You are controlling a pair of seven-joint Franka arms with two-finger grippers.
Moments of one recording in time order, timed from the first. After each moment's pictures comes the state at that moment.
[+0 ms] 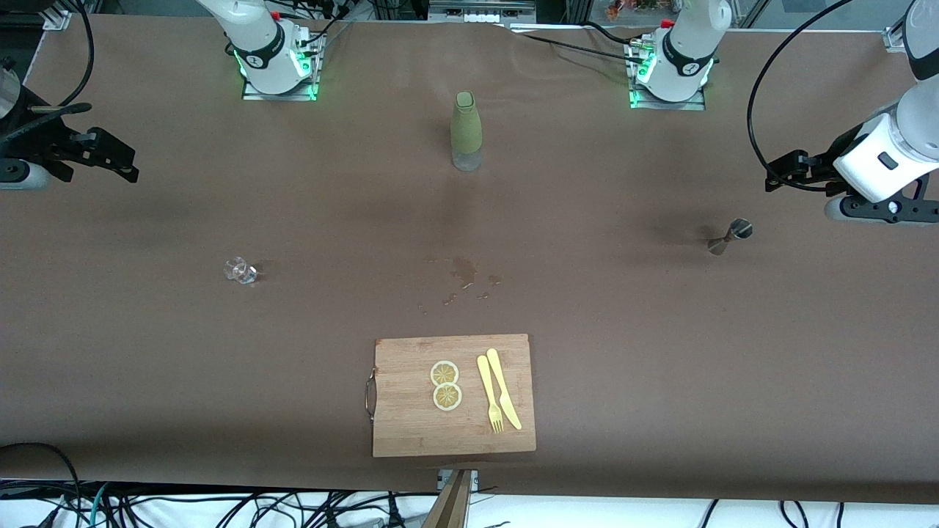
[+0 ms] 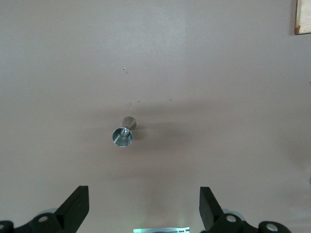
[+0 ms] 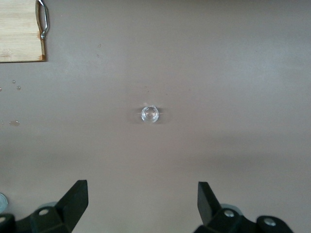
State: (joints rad) left arm 0.12 0.04 -0.15 -1.66 0.00 1.53 0.02; right arm -0.05 -0.03 0.07 -1.65 -0.02 1.62 0.01
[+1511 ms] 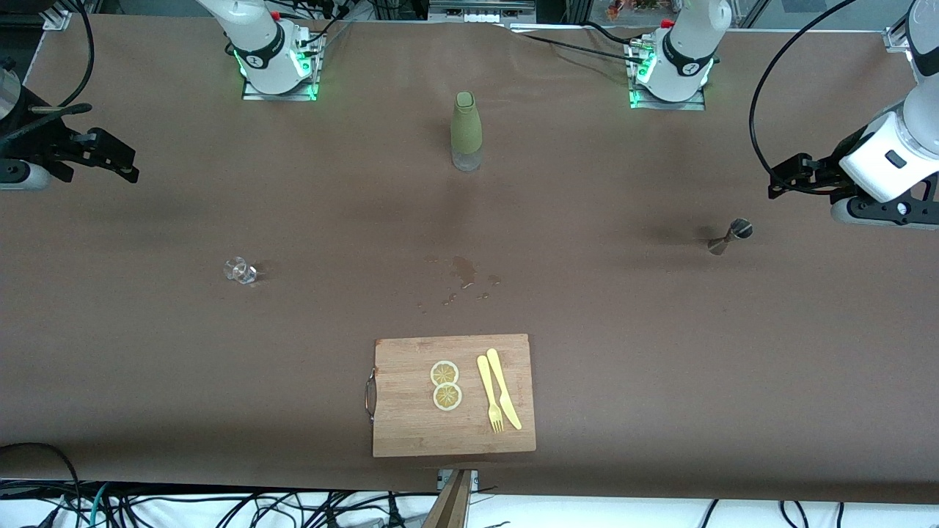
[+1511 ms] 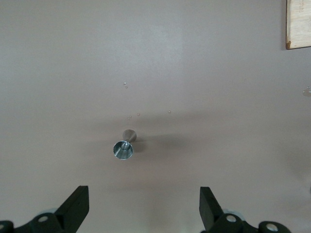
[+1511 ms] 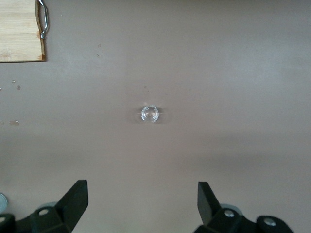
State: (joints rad) left arm 0.12 0.04 -0.16 -1.64 0.00 1.57 0.03; right arm -0.05 -0.03 0.07 -1.65 -0.02 1.62 0.01
